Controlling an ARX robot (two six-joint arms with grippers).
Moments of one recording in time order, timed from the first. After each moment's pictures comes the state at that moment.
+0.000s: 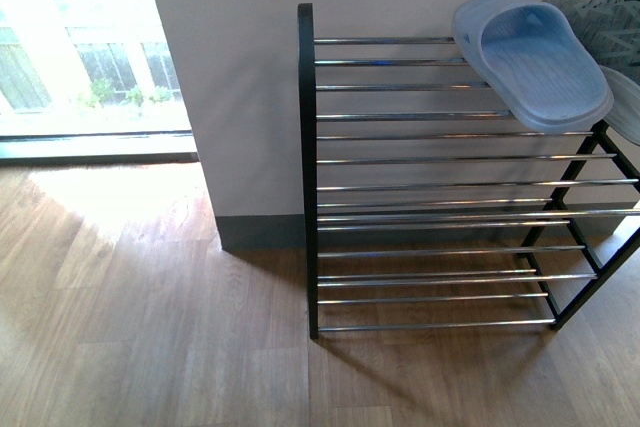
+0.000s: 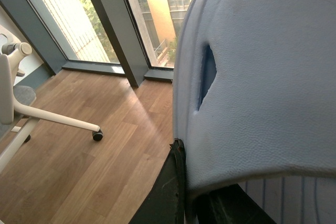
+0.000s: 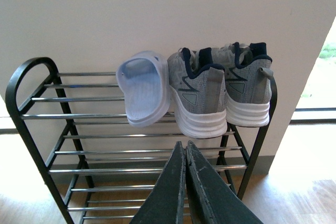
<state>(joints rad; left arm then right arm) -0.16 0.45 0.22 0.02 -0.63 0.08 0.00 0.35 0.02 0.36 0.00 -0.01</state>
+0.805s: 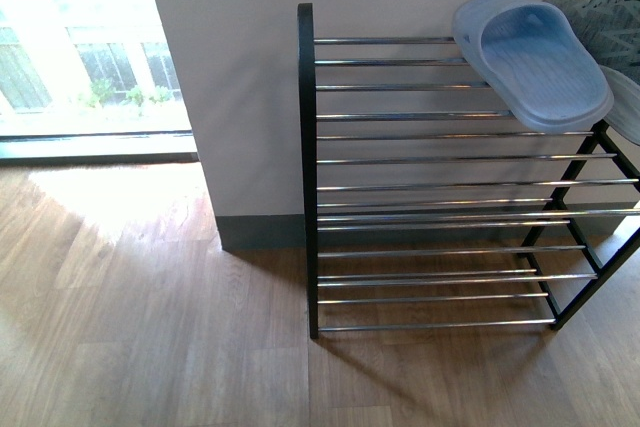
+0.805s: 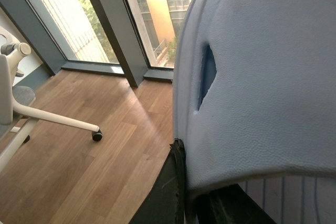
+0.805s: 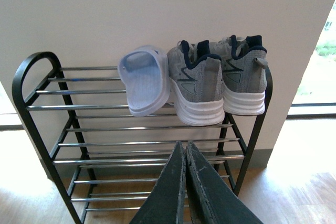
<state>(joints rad) -0.16 0.45 0.22 0.02 -0.63 0.08 0.00 0.01 0.02 0.00 0.00 -0.01</state>
